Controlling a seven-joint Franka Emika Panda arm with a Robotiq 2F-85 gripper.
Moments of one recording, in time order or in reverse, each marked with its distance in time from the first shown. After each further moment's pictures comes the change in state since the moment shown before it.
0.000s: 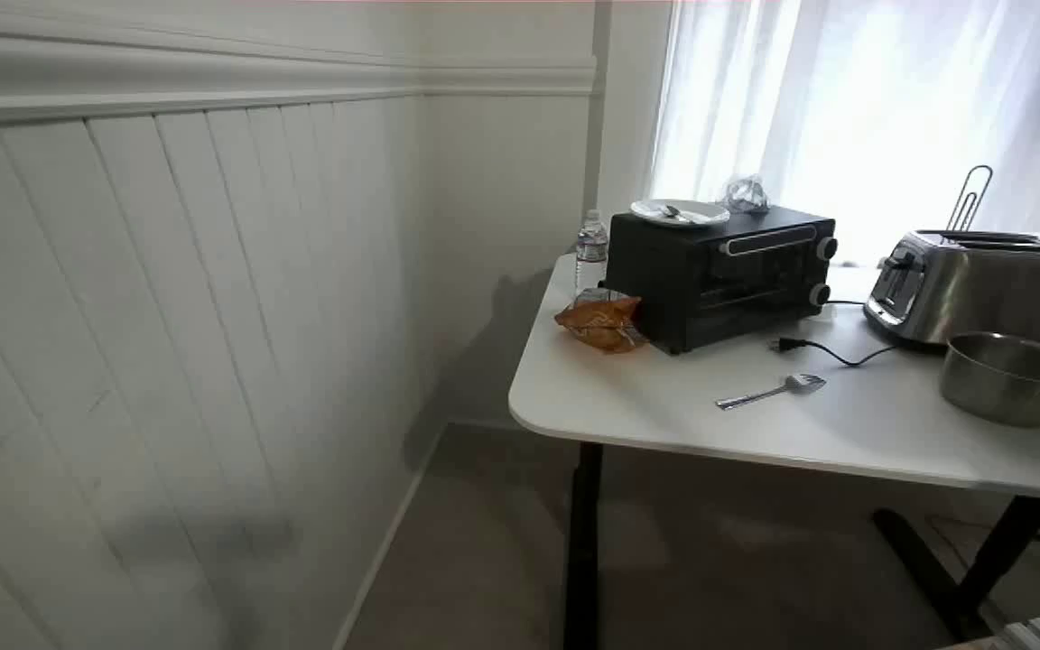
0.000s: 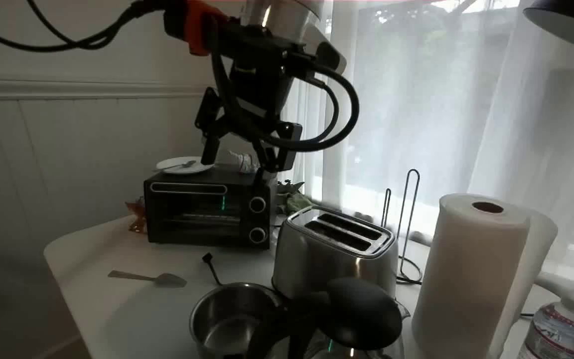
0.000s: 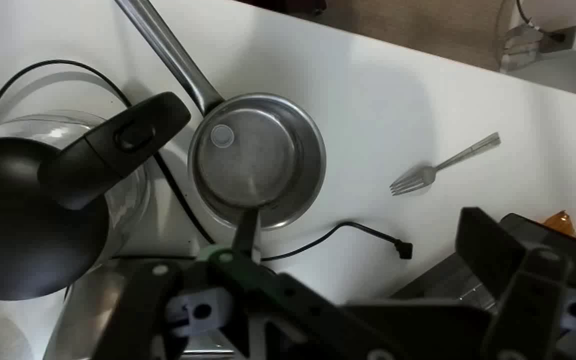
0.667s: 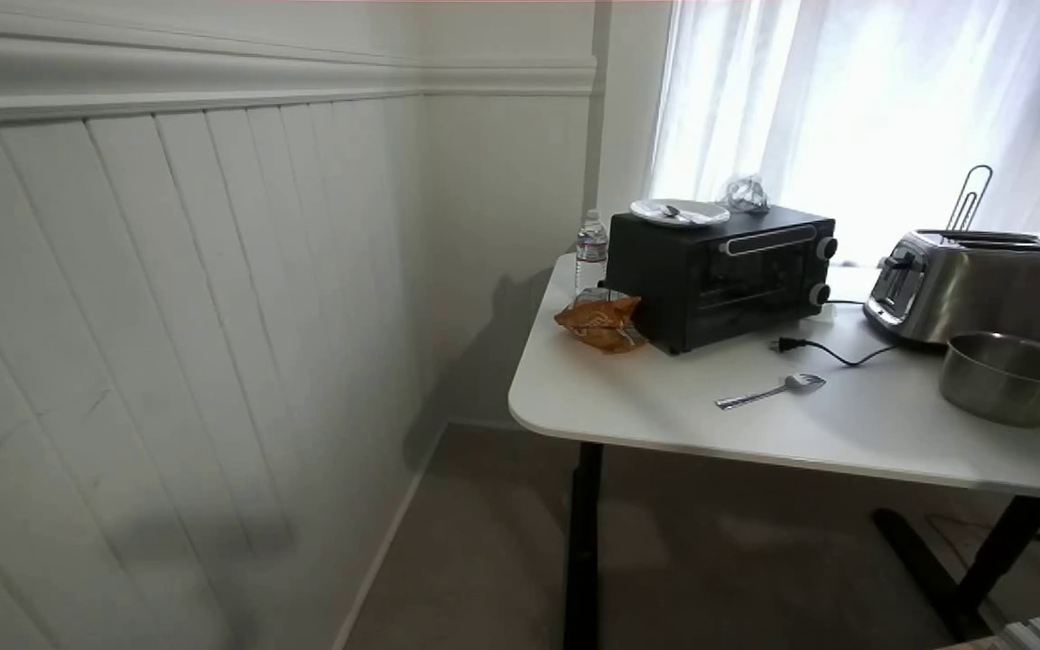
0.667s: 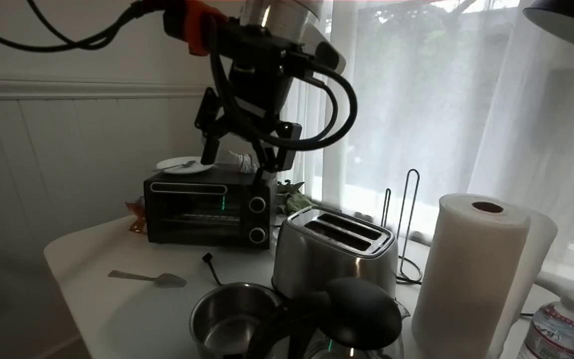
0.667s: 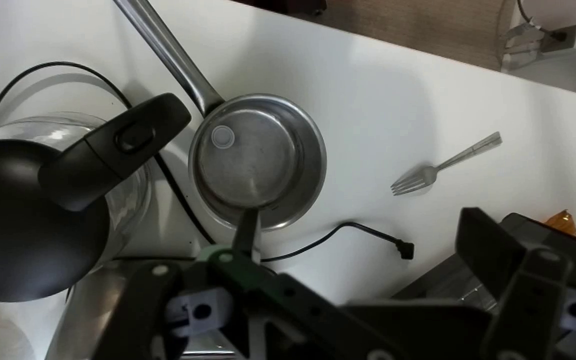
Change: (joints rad) arm -0.003 0.001 0.006 0.000 0.000 0.000 0.007
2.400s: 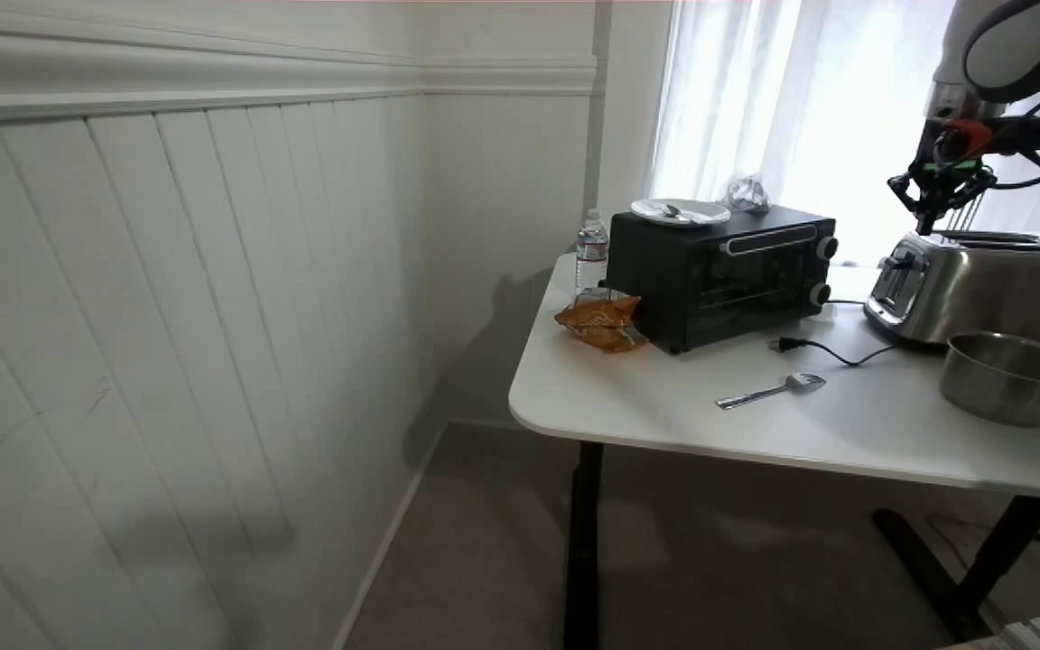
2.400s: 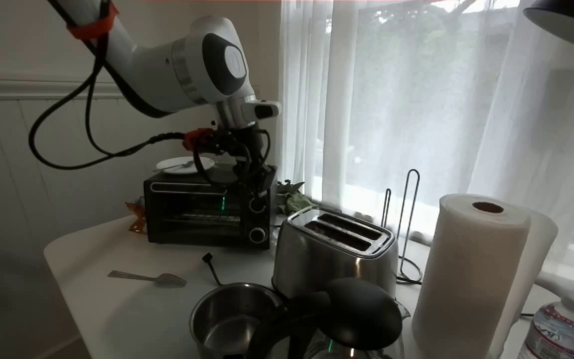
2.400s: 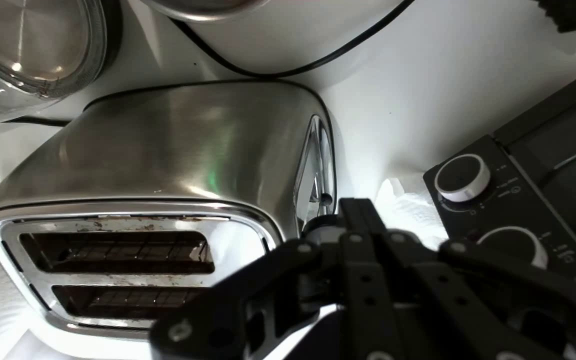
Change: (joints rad) arm 0.002 0.406 0.339 0.039 -0.452 0.679 0.898
